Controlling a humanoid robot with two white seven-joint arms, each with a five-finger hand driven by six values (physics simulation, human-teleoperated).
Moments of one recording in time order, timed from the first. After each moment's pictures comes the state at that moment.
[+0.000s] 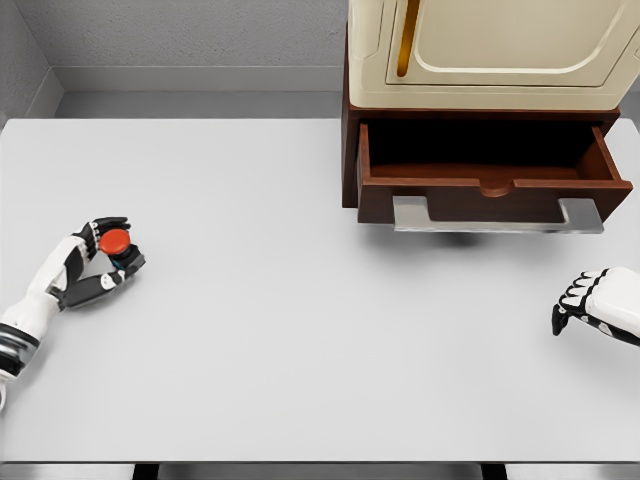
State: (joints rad) left arm 0.01 0.62 -0.24 -1.33 0.41 -0.38 -0.15; right arm 0.40 -1.32 0.10 -1.77 0.35 -0.61 -0.12
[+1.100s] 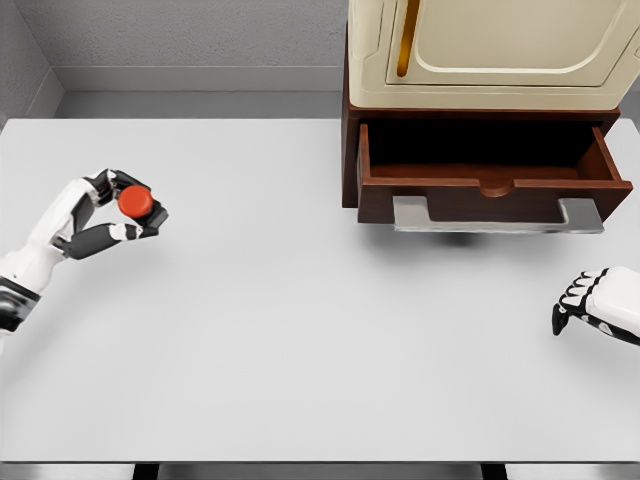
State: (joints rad) left arm -0.07 0.66 -0.23 -1.55 0.34 -0.37 -0.17; right arm 0.40 -1.32 0.10 -1.77 0.35 -0.61 -0.12
